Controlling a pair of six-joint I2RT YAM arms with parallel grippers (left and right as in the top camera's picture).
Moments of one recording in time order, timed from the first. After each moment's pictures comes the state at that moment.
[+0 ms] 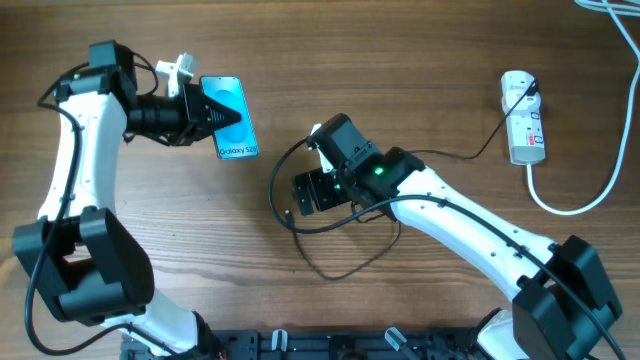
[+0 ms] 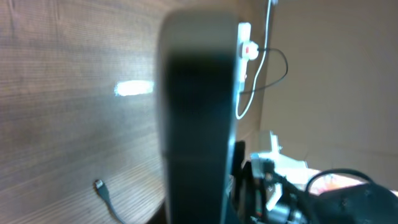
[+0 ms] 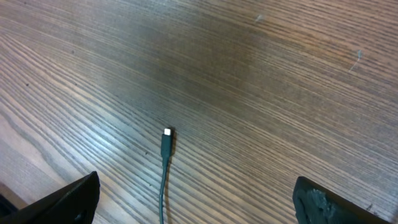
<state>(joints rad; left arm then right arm) 0.19 1.80 1.50 -1.18 1.01 0.02 0.74 1.66 1.18 -0.62 -0.15 0.39</state>
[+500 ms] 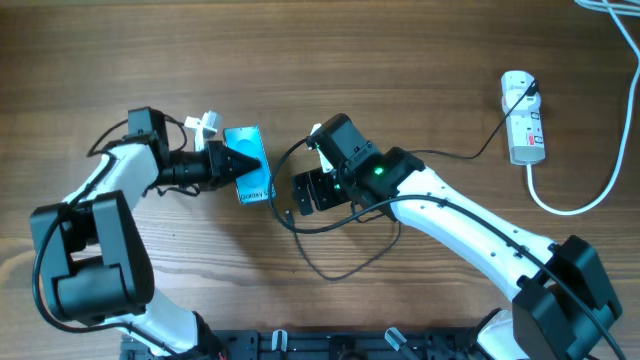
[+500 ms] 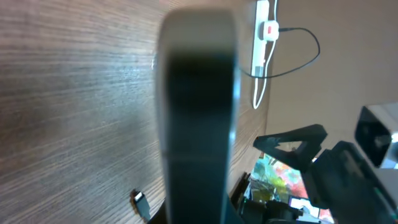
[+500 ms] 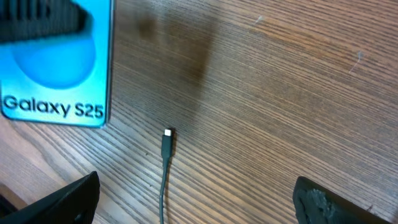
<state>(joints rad) 0.19 1.81 0.99 -0.68 1.09 0.04 0.74 1.66 1.18 -0.62 -0.15 0.39</state>
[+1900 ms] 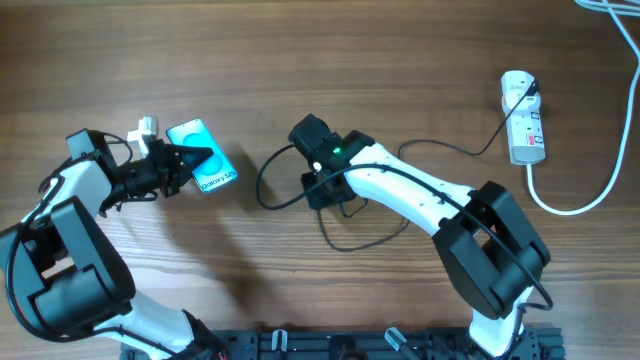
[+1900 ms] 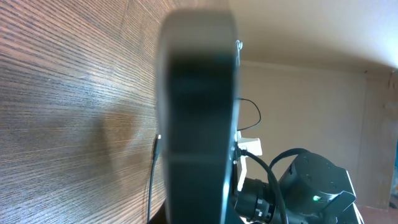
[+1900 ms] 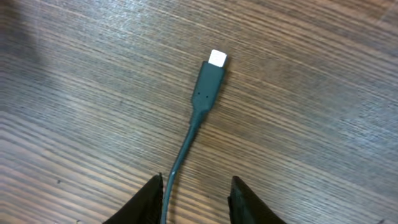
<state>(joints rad) 0.47 1.81 0.96 -0.65 1.25 -0.10 0.75 1.97 1.35 -0.78 -0.06 0.42</state>
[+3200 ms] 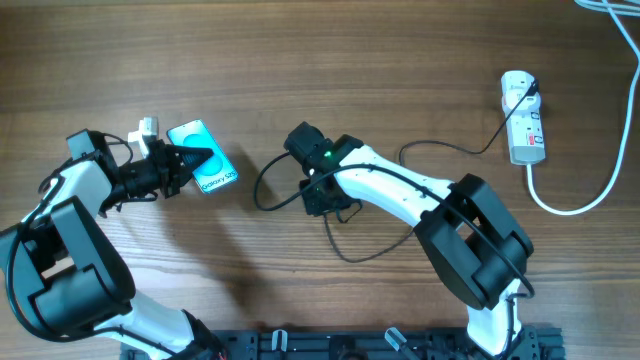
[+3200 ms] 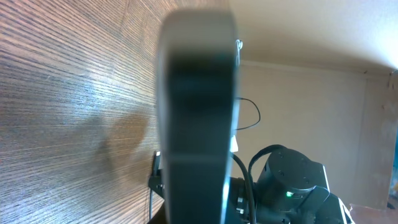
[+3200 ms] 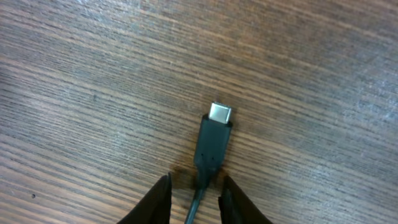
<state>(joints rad) 0.47 1.81 0.96 -0.66 1.25 -0.10 0.77 2.04 1.36 -0.79 -0.08 0.47</state>
